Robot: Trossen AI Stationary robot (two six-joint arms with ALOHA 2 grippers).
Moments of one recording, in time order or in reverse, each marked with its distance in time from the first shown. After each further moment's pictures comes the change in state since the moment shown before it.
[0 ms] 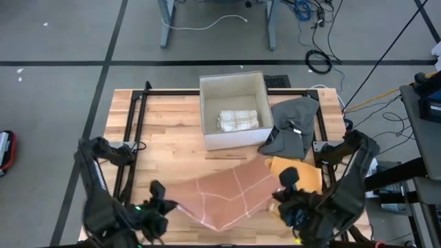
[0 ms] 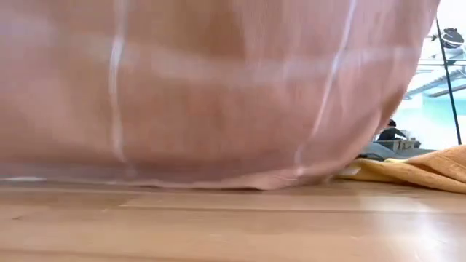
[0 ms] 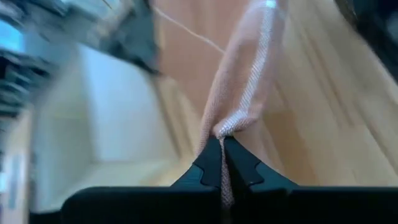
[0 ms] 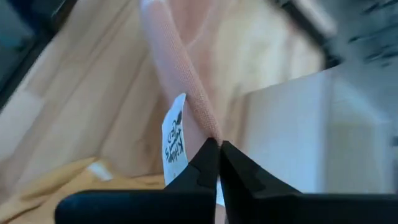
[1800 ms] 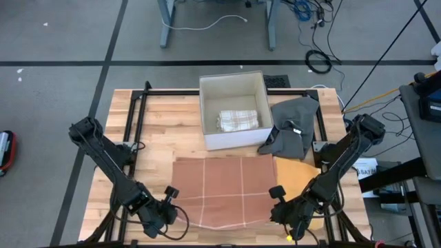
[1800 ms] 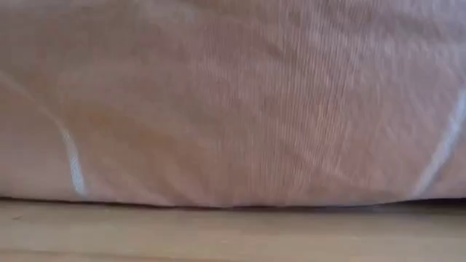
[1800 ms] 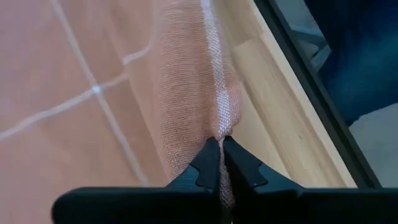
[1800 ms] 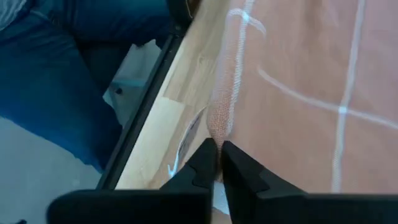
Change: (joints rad) left arm 0.118 -0.294 -0.956 0.985 0.604 0.051; right arm -0.045 -0.252 -0.962 1.108 -0.473 0.126
